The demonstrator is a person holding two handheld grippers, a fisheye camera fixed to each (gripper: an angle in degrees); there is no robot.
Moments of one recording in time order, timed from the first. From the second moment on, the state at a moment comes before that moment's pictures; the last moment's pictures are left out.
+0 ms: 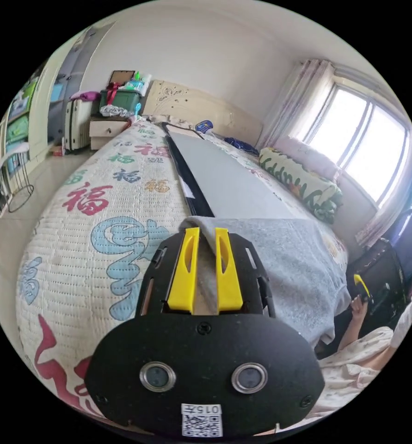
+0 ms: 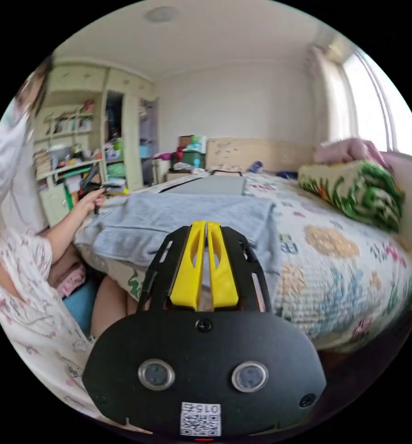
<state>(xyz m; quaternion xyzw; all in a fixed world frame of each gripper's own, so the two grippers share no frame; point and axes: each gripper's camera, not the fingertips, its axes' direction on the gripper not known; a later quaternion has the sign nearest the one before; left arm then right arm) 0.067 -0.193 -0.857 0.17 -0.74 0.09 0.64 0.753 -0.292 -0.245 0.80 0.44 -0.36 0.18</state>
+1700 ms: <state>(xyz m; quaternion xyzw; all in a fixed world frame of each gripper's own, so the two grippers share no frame) -0.511 -0.315 -0.520 -0.29 -0.74 0.10 0.60 0.840 -0.182 -0.239 0.79 0.36 -0.43 0.25</state>
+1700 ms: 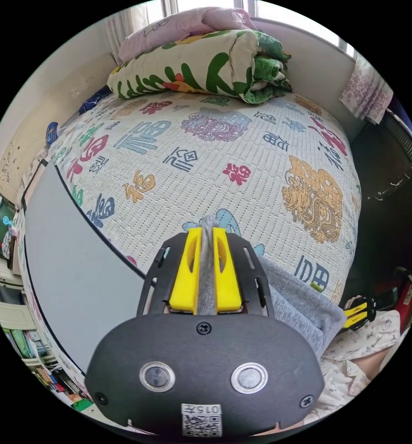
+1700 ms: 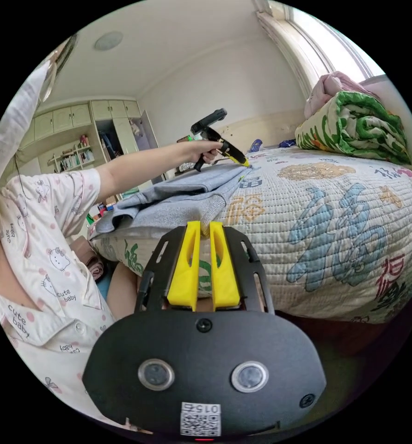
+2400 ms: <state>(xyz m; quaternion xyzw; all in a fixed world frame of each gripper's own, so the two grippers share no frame) -0.120 -0.291 -0.637 0.04 -0.53 0.30 0.79 0.866 -0.085 -0.136 0.68 0.40 -0.62 0.06</state>
